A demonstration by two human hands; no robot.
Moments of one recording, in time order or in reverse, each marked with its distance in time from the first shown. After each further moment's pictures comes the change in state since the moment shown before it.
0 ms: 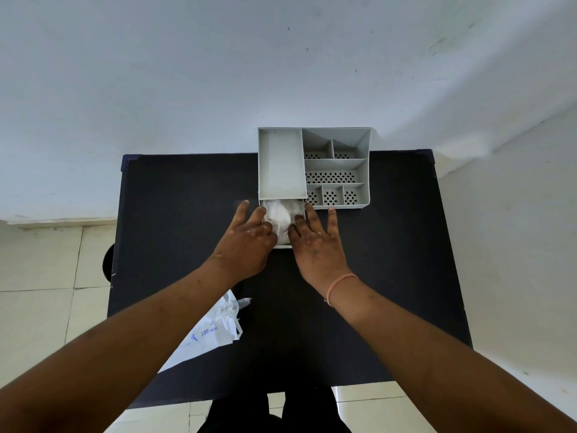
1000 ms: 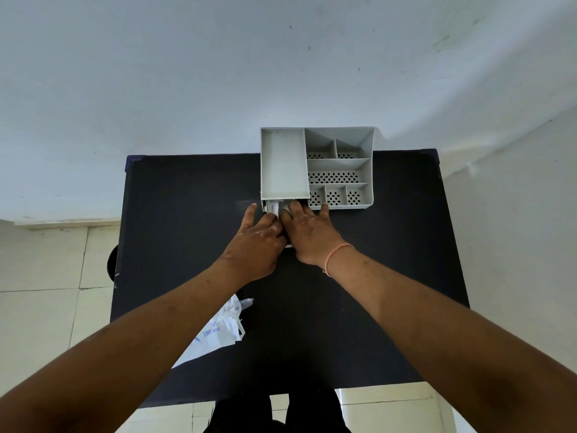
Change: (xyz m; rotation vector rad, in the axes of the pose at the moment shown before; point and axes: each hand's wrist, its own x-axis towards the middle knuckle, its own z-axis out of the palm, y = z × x) left_hand 0.008 0.013 -0.007 -0.037 -0.130 -0.028; right_hand 0.043 0.005 -0.014 0.000 -0.199 -0.106
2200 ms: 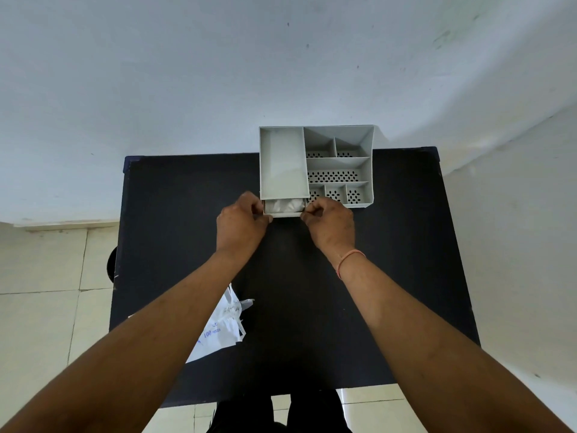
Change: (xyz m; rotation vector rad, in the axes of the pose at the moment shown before) left_hand 0.018 -0.017 -0.011 -0.792 0.305 -0.770; right_hand -0.002 0.020 0.012 0.960 0.429 0.562
